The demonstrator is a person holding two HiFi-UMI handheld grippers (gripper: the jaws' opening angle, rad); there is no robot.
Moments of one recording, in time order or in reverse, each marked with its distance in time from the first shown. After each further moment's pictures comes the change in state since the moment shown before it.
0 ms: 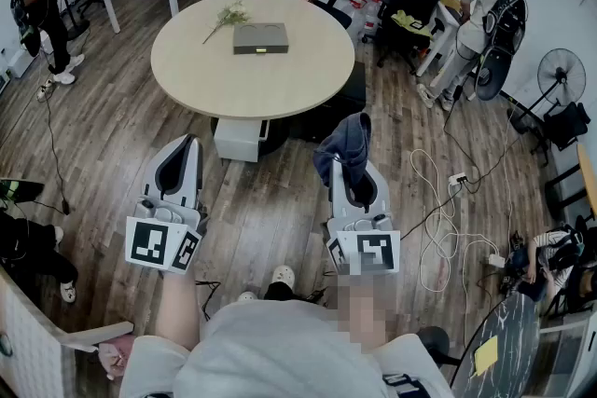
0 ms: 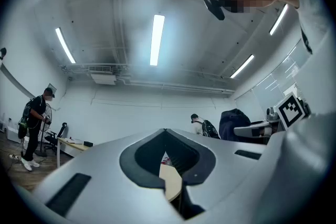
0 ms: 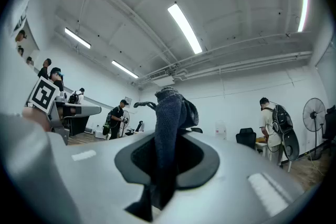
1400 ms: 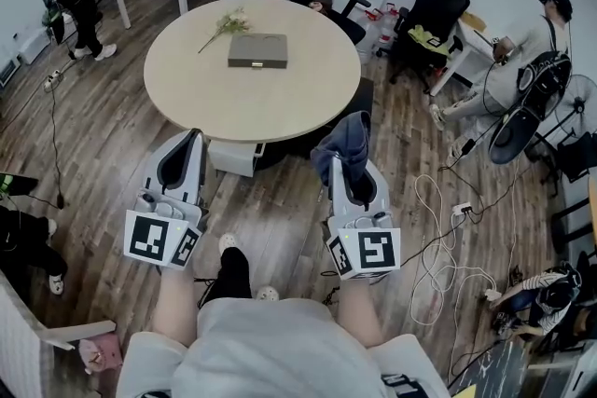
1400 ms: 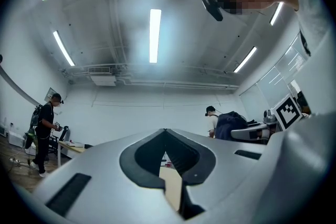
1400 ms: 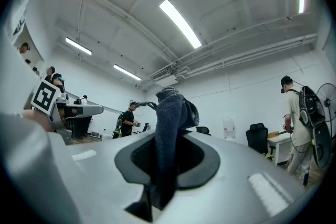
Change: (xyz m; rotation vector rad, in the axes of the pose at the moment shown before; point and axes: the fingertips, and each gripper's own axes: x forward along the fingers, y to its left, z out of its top) left arm 0.121 -0.026 -0.037 0.038 -0.006 0.045; right arm 0.087 -0.104 -0.042 0.048 -0.008 0.098
